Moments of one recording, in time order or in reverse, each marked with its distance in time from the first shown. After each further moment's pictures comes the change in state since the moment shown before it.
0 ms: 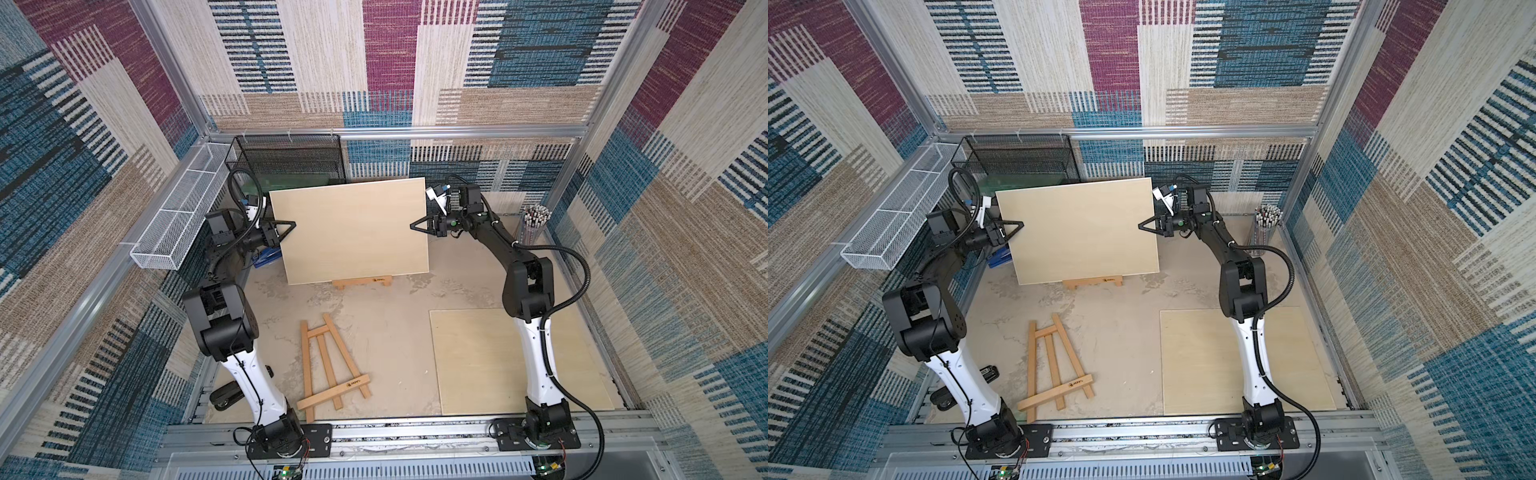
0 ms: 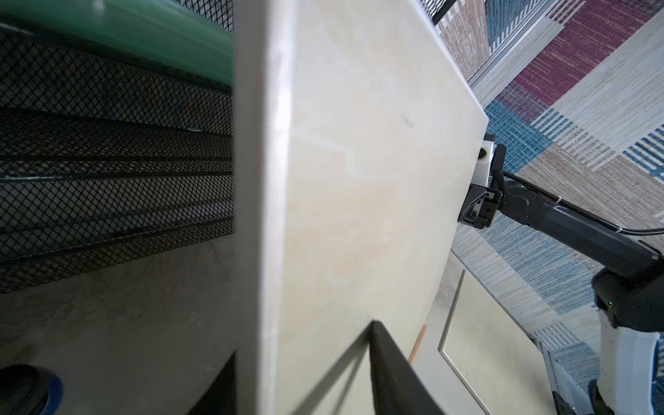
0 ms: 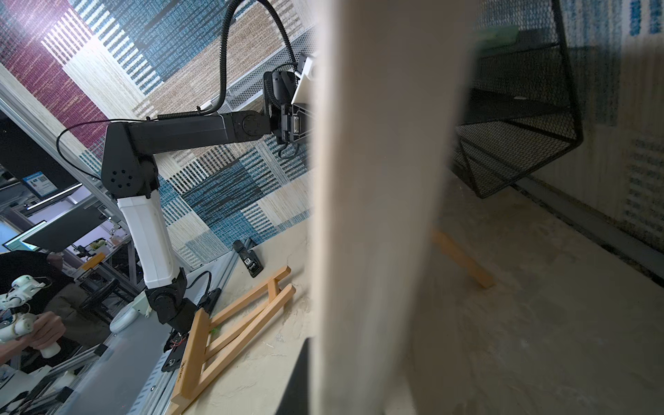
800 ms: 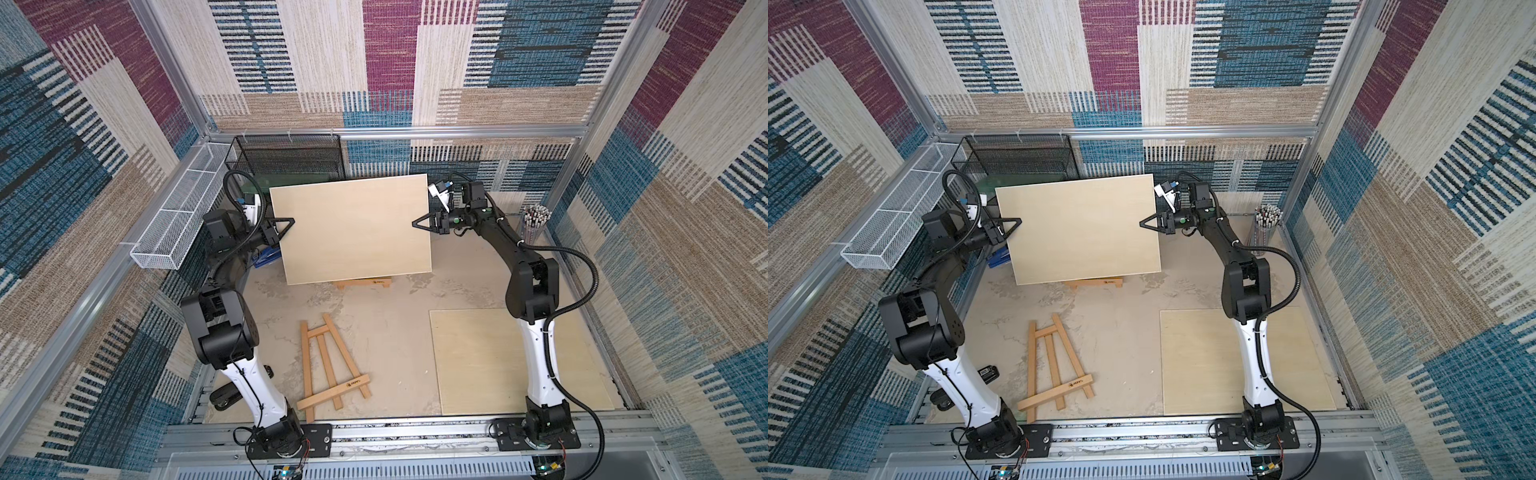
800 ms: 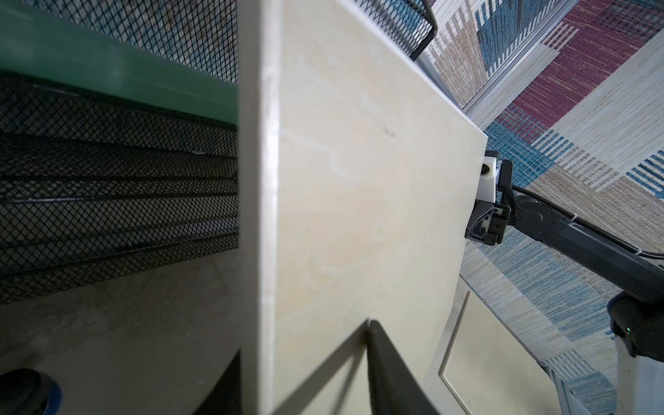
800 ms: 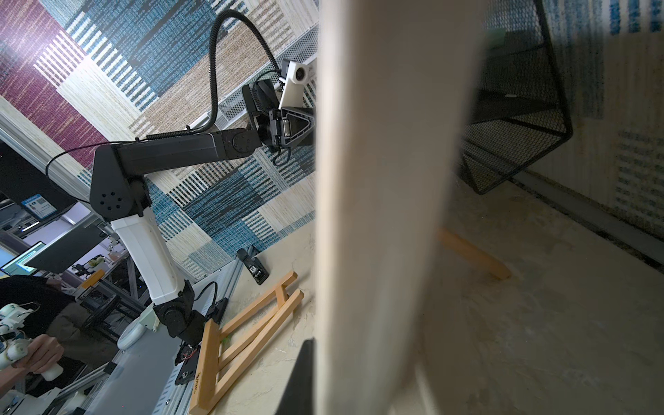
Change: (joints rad) left arm -0.013 -0.104 -0.113 0.179 -0.056 -0.126; right arm -0.004 -0.057 0.010 -0.127 0.045 -0.019
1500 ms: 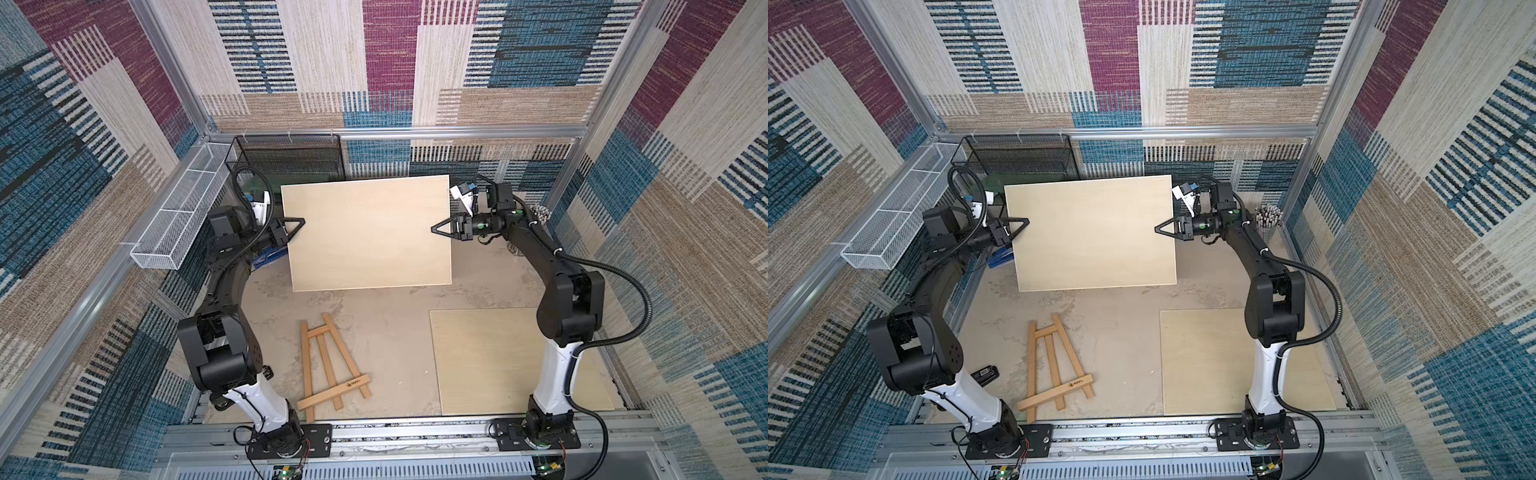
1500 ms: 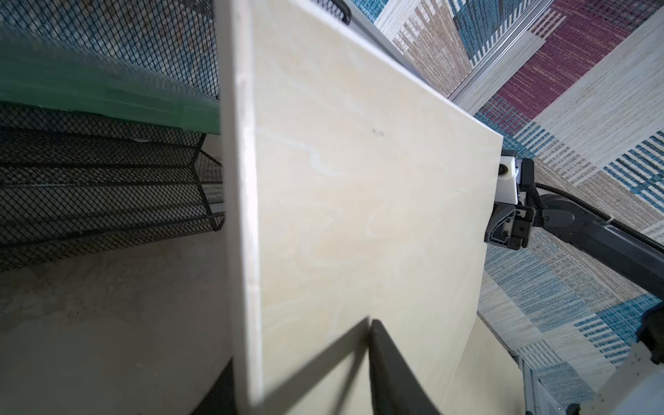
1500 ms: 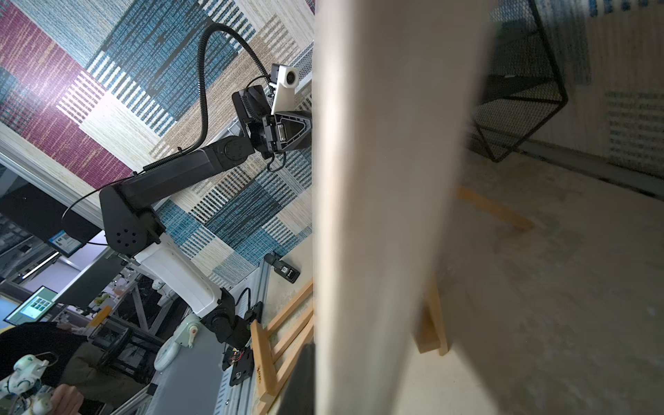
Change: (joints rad) left arm -0.080 -0.233 -0.101 -0.243 -0.072 0.056; right arm -0.063 -0.399 -0.424 -0.135 0.022 -0.017
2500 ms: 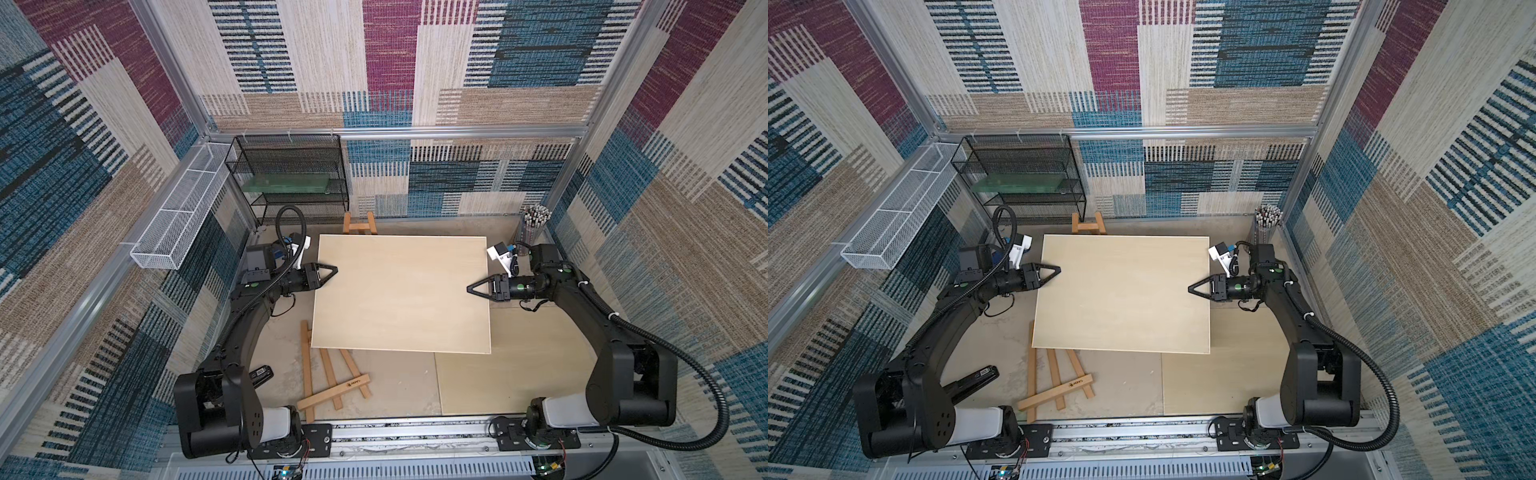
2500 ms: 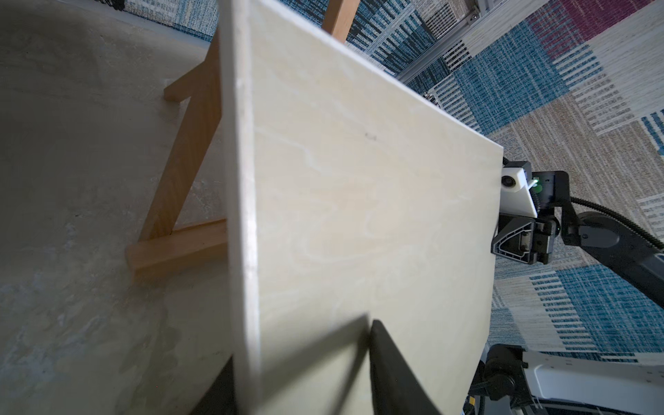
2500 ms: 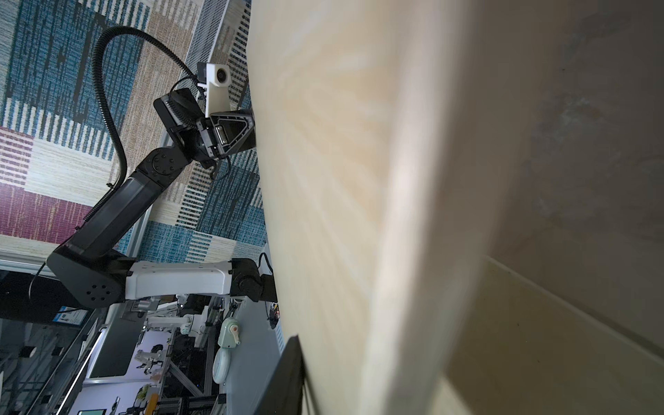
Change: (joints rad) left arm -0.193 -0.362 -0.422 -0.246 -0.182 -0.001; right arm -0.186 -0.568 -0.791 -0.124 0.138 0.044
